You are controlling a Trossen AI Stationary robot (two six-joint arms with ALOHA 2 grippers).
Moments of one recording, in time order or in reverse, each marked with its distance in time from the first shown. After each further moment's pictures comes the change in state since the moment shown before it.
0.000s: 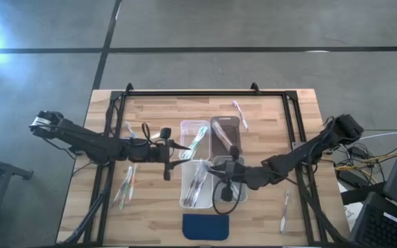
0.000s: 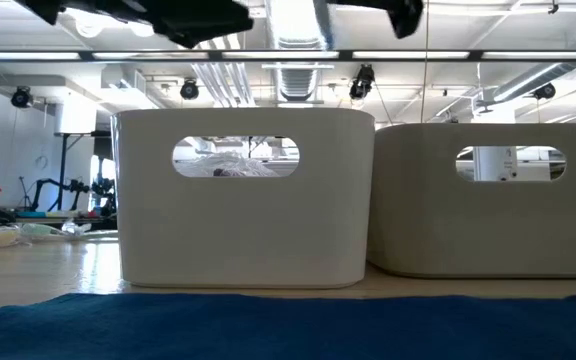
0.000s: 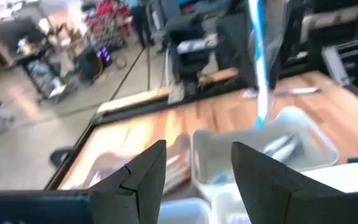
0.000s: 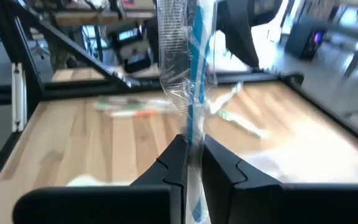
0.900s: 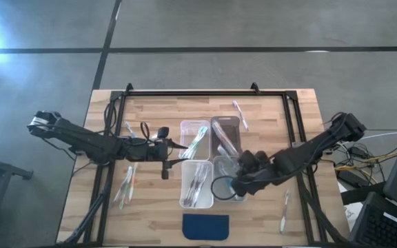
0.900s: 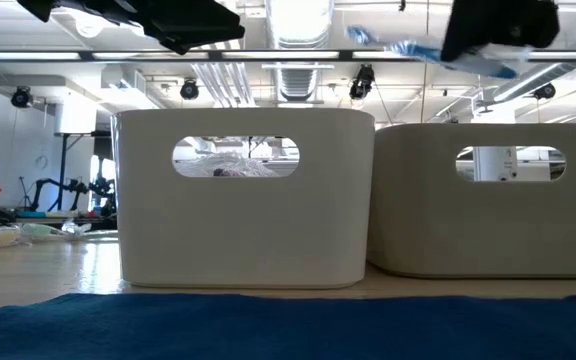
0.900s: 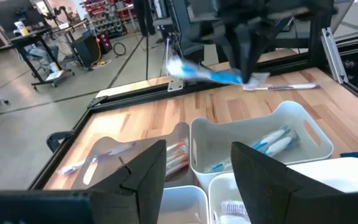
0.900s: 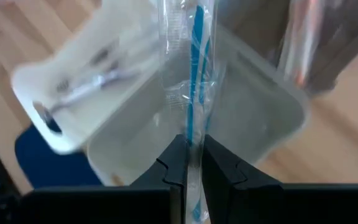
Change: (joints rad) left arm 0.001 -0.040 0.000 -0.087 -0.013 -0.066; right arm 0.020 -0.028 0.298 -1.168 -0.278 1.028
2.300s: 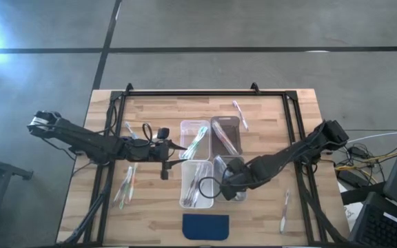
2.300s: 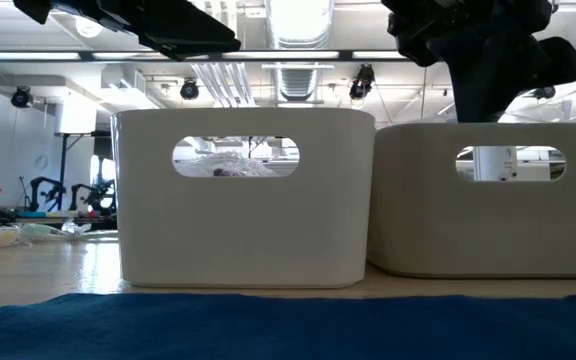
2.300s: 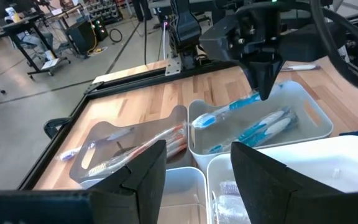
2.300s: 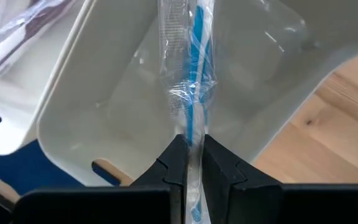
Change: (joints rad) left arm 0.001 0.000 0.000 -0.067 0.000 -0.007; right arm -0.071 0.229 0.064 -0.027 -0.286 0.175
